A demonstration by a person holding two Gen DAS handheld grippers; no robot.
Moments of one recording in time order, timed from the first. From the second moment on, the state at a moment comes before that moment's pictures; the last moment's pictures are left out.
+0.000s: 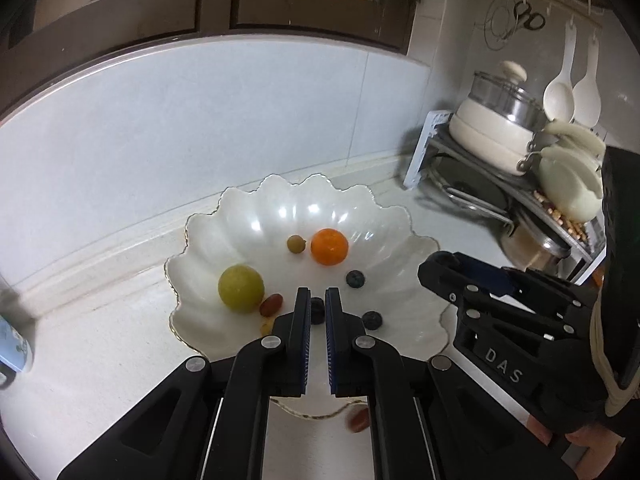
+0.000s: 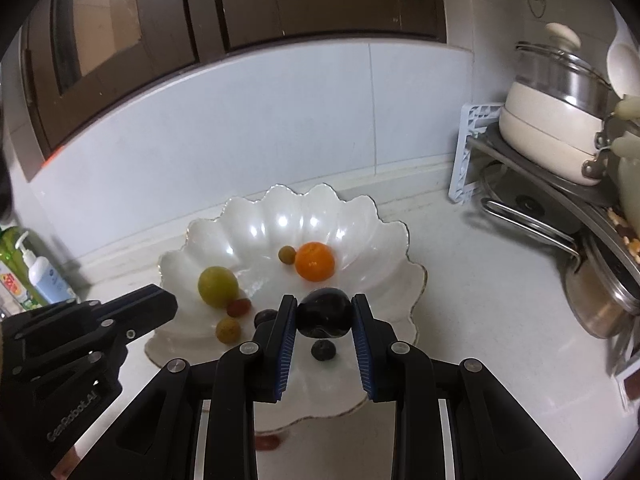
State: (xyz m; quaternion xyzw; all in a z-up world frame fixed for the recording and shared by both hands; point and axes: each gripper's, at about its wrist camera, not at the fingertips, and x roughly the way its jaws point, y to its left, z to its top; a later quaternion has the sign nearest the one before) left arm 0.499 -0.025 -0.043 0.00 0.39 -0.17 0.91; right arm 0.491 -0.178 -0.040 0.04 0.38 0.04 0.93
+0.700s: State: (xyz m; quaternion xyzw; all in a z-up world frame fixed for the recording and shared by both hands) left arm 0.491 -0.009 -0.041 0.01 0.39 -0.10 0.91; right arm 0.485 -0.178 -0.041 0.03 0.38 0.03 0.92
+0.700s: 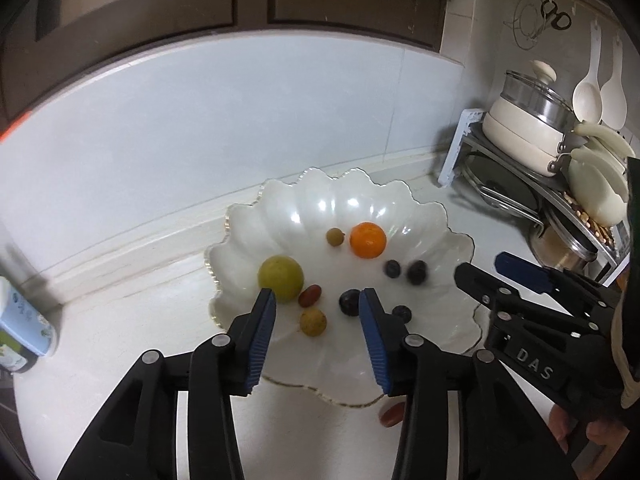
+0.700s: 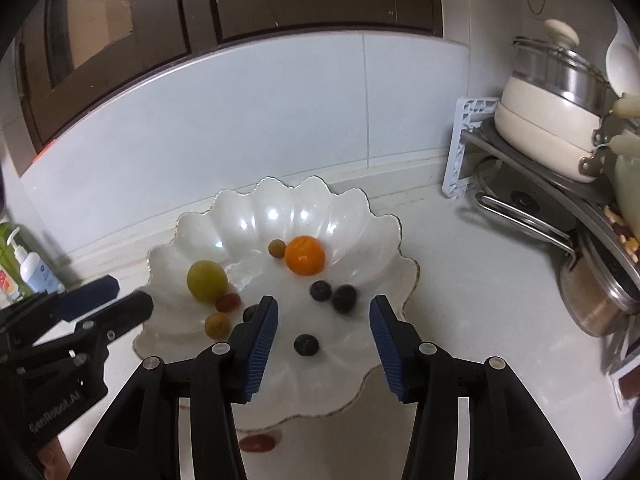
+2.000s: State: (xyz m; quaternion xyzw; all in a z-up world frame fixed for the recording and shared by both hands) left arm 0.388 0.031 -0.067 0.01 0.40 -0.05 0.91; right arm 0.388 -0.137 -0.076 0.01 0.39 0.09 0.91
